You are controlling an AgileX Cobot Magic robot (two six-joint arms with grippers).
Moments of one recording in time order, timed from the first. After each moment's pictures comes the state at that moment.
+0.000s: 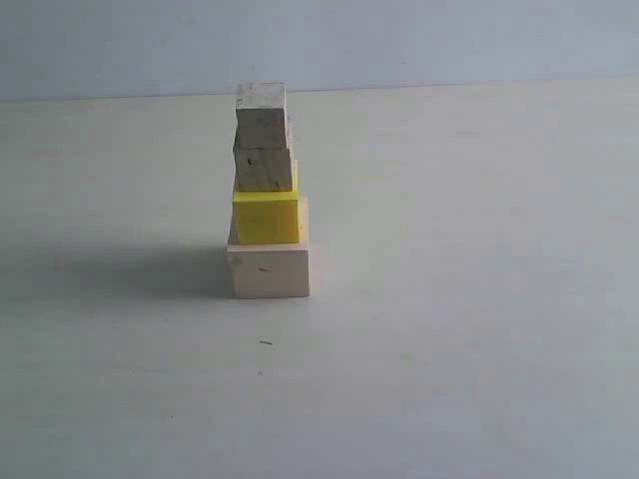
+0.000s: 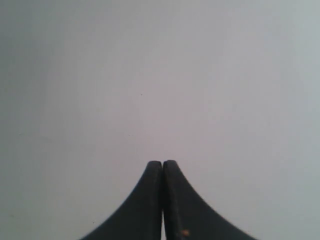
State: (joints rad) left arm 0.16 0.56 -0.65 -1.37 0.33 1.24; right arm 0.22 0.55 -0.74 0.84 0.01 -1.04
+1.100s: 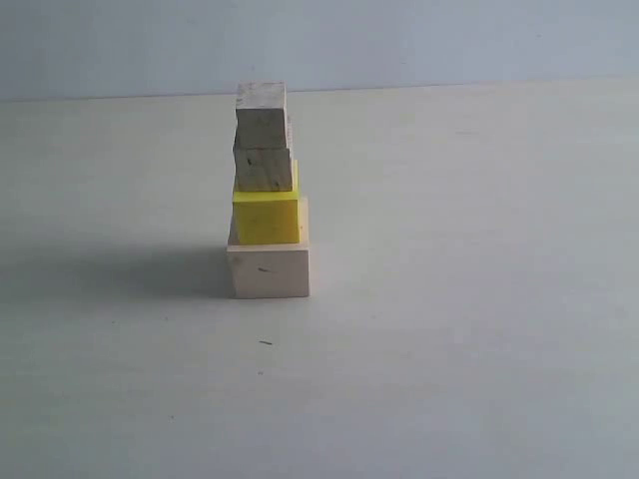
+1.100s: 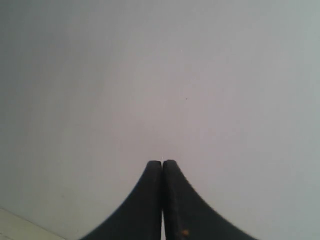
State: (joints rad) left arm -0.06 0.55 -0.57 -1.36 0.11 1.24; right arm 0.22 0.37 -0.71 0.80 0.24 -1.02
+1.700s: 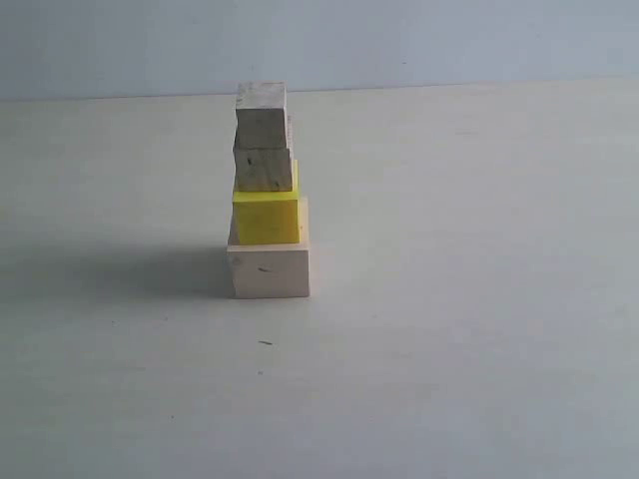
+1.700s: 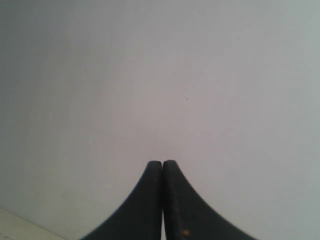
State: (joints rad) left arm -0.01 0.51 -0.57 -1.37 0.13 1.25; right arm 0.22 0.37 -0.71 0.80 0.24 -1.02
